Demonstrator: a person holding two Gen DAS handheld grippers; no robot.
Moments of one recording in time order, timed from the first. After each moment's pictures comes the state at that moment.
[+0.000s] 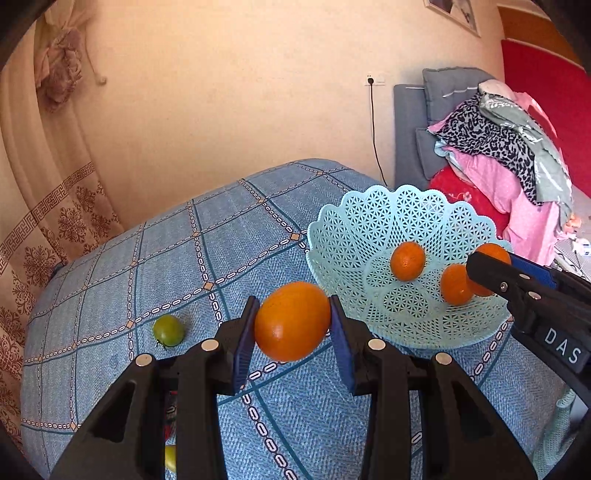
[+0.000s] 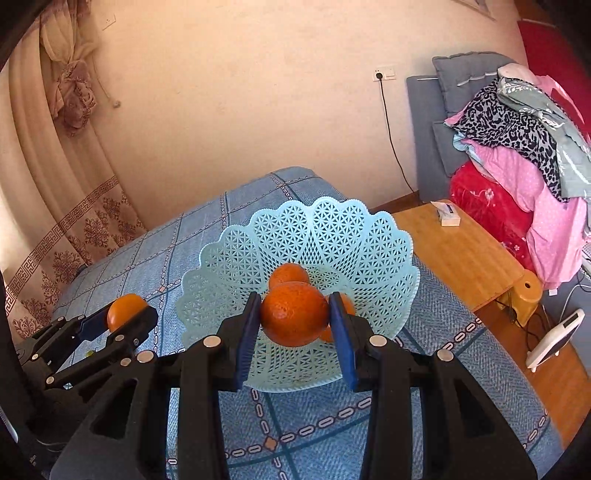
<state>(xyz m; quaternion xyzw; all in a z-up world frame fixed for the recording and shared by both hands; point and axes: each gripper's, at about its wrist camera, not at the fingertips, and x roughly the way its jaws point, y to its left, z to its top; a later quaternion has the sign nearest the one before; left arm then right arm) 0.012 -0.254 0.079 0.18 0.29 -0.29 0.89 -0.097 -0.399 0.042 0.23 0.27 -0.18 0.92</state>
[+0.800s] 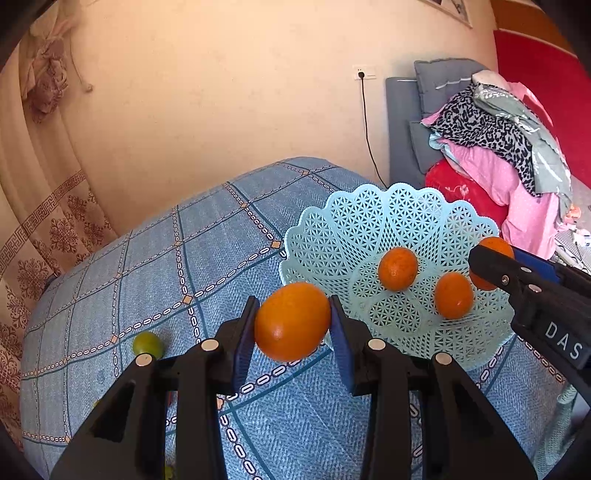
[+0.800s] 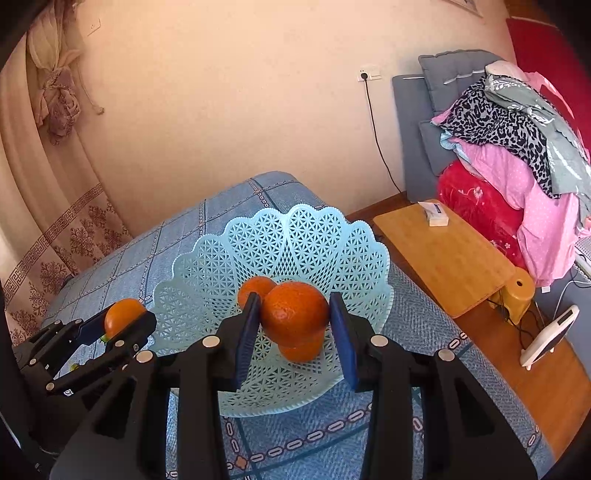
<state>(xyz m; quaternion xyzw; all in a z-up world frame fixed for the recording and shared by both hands) 0.020 -0.281 0.072 0.20 0.29 -0.29 0.89 -0.091 -0.418 0.036 0.24 0.27 -0.21 0.91</state>
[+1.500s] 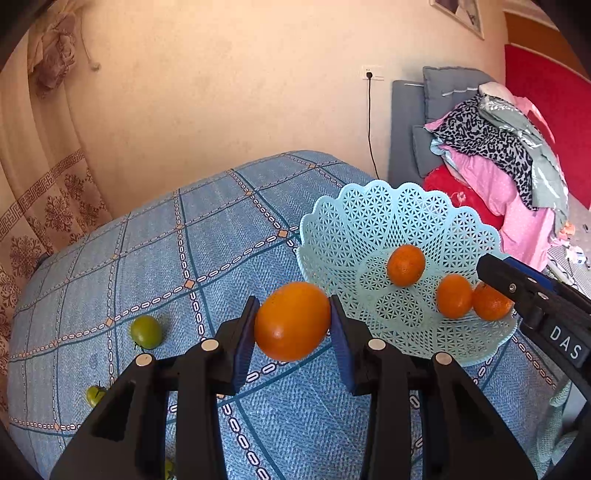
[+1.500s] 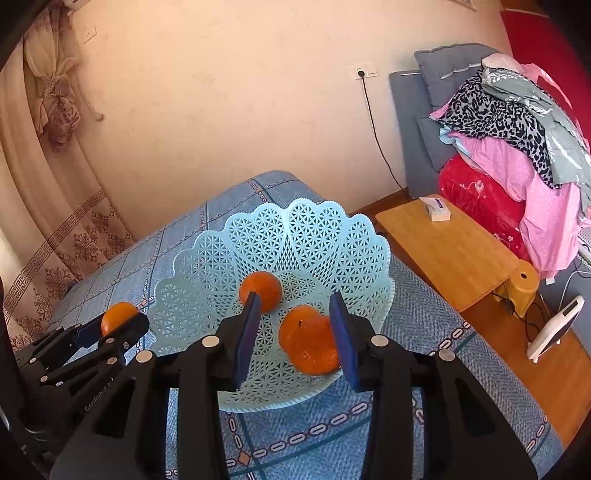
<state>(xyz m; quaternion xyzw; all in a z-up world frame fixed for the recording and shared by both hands) 0.033 -0.257 0.072 0.16 0.32 -0.30 0.88 -0.098 -0.410 0.032 0.25 0.26 -0.21 0.91</state>
